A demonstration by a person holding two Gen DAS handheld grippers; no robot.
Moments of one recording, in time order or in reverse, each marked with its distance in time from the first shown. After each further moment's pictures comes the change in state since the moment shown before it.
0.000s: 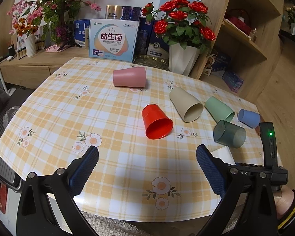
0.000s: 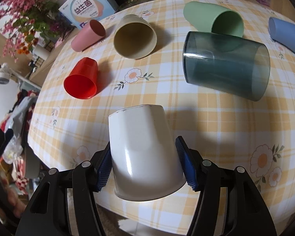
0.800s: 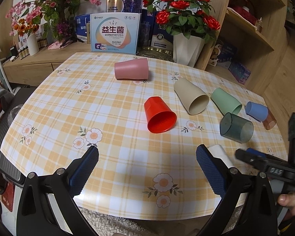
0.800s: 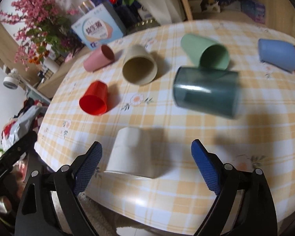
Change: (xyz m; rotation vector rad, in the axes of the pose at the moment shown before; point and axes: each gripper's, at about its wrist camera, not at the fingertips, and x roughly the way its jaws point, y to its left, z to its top) left arm 0.014 -0.014 0.000 0.022 0.062 0.056; right arm -0.057 -0.016 -0.003 -0.030 -0.180 0.045
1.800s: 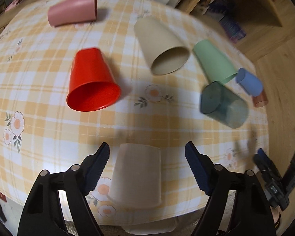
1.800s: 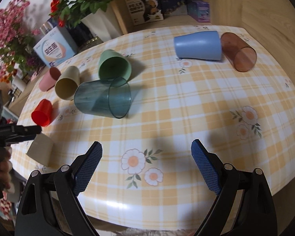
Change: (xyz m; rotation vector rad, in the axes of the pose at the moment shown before) left arm 0.133 -0.064 0.027 -0.016 0.495 -0.178; right arm -0.058 -0.117 -0.019 0.110 -0.079 -0.241
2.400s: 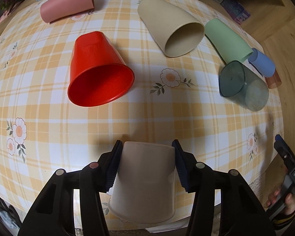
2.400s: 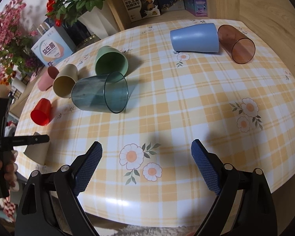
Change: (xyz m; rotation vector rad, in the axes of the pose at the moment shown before) left arm 0.022 0.008 -0.006 0.112 0.051 0.059; right arm 0.005 -0.002 -0.004 0.026 0.031 0.006
